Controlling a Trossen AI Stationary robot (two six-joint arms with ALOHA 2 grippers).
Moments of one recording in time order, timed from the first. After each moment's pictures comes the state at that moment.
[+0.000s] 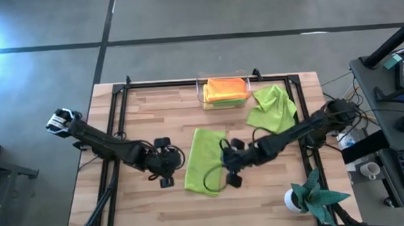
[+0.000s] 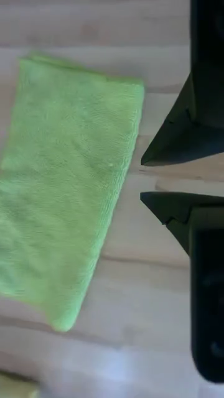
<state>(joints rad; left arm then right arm) -0.42 1.39 1.02 -0.70 -0.33 -0.44 0.33 1.66 1.07 -0.35 0.18 0.53</state>
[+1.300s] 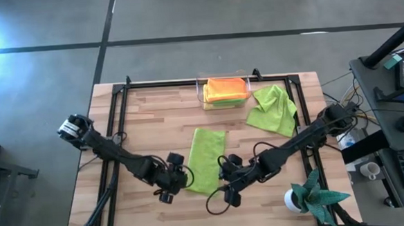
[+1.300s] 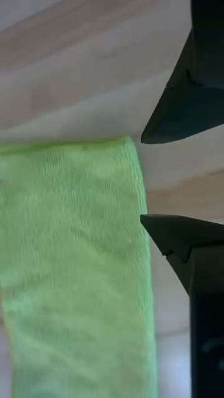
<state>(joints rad) -0.51 1.57 1.02 -0.53 -0.23 -0.14 0.49 1.74 1.22 -0.32 0.21 0.69</state>
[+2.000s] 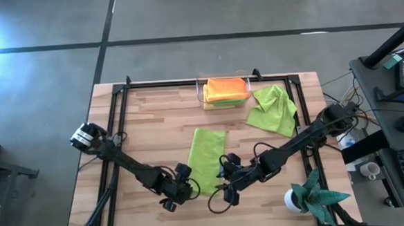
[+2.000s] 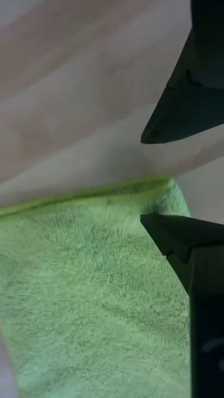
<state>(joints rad) -0.55 1.76 1.02 -0.34 -0.19 -0.05 0.49 1.74 1.13 -0.16 0.29 0.65</state>
